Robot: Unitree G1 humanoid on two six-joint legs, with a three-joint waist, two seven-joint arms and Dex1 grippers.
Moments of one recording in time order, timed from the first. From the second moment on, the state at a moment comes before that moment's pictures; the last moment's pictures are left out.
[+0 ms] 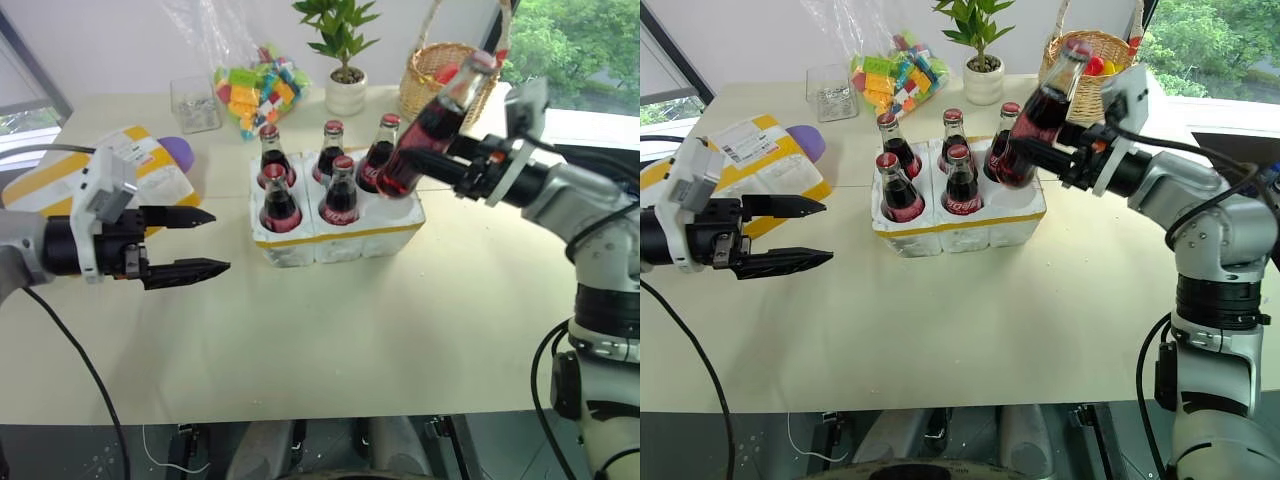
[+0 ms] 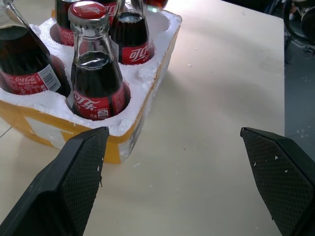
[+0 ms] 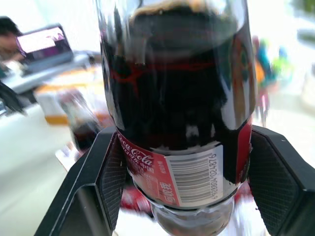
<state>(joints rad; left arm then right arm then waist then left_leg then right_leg) -0.32 1.08 0.37 -0.40 -0.88 0.91 -1.12 -0.70 -0.66 -0.18 -0.06 0.72 0.83 0.73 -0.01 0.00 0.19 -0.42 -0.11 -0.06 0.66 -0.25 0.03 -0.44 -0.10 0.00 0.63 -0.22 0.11</state>
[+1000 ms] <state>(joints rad) 0.00 1.08 0.56 -0.24 -0.50 0.68 -0.83 -0.58 -0.84 -0.26 -0.21 0.70 0.84 0.88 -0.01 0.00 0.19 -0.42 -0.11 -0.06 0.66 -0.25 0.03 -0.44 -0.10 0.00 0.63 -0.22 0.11</state>
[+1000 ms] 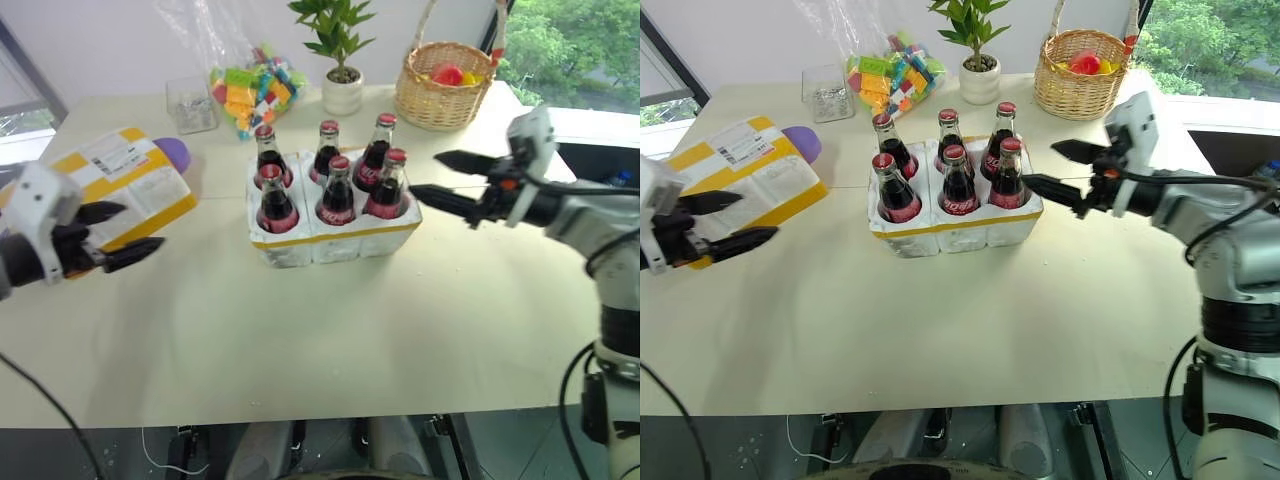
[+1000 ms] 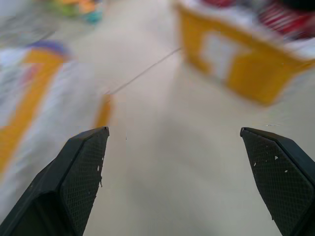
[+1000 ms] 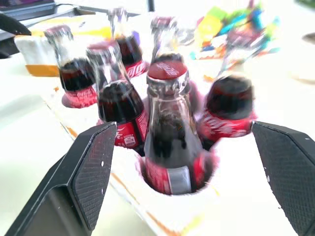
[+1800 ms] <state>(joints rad) -0.27 1.16 0.11 0.83 0.43 -0.38 -0.23 -0.52 -0.98 -0.34 -0.27 0.85 0.88 1.03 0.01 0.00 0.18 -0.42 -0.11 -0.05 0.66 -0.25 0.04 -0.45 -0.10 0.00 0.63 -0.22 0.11</state>
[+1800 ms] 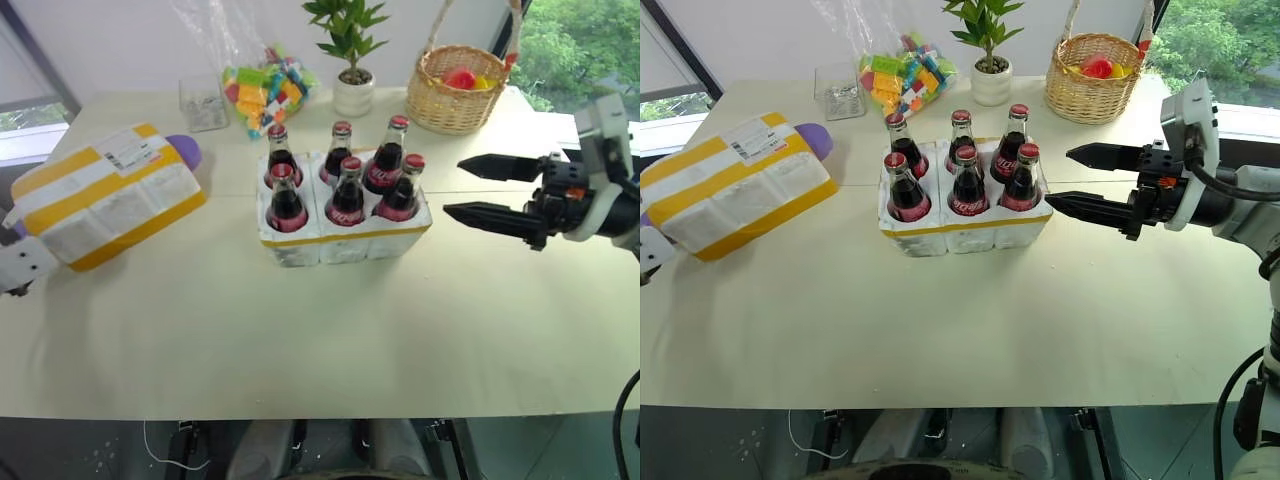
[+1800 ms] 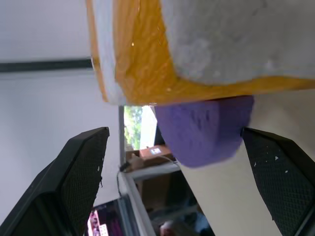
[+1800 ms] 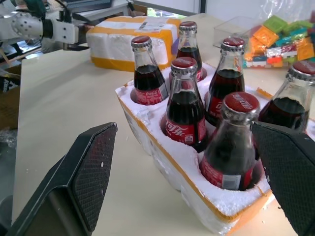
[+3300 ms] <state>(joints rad) -0.71 1.21 -0.15 1.03 0.50 -0.49 -0.10 -0.33 -1.09 -0.47 -0.31 0.92 0.89 1.04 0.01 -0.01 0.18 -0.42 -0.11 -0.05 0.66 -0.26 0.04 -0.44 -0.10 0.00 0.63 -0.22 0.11</state>
